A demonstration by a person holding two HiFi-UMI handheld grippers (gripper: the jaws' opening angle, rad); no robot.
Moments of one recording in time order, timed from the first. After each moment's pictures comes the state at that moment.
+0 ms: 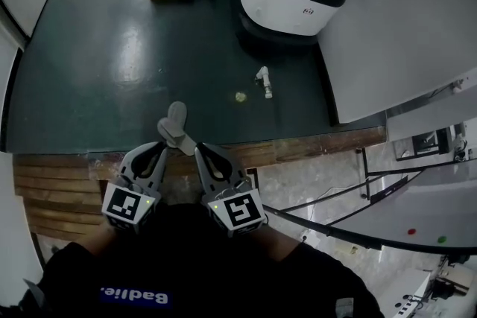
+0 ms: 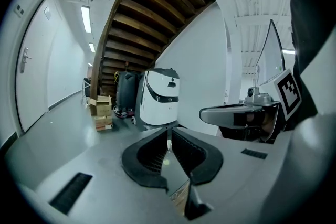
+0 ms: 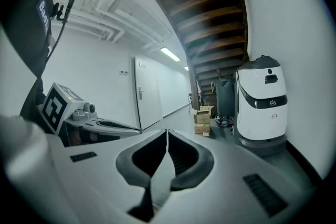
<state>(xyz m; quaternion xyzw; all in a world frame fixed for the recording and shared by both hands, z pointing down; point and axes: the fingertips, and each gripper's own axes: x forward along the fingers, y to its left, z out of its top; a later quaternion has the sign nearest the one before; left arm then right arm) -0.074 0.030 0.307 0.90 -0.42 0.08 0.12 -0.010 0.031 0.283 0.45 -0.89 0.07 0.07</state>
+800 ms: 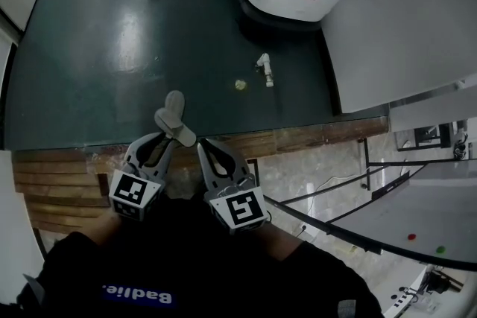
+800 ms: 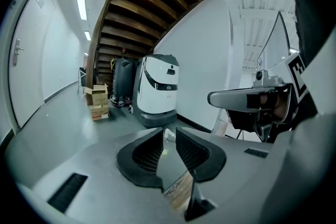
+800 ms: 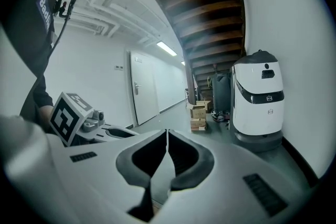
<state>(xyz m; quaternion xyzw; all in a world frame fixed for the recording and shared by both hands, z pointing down) -0.050 -0.004 0.364 0.89 -0.40 0.13 0.15 0.010 0.008 0.307 0.46 -0.88 0.09 0.09</state>
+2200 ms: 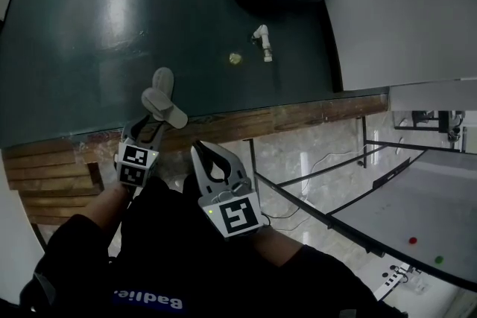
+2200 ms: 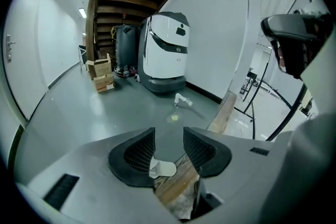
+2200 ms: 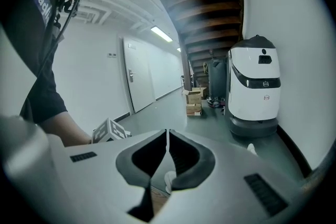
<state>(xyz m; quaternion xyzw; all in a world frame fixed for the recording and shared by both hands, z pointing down) -0.059 -0.054 0.558 0.84 -0.39 0.29 0.23 0.018 -0.012 0.376 0.47 -0.86 0.13 0.15</state>
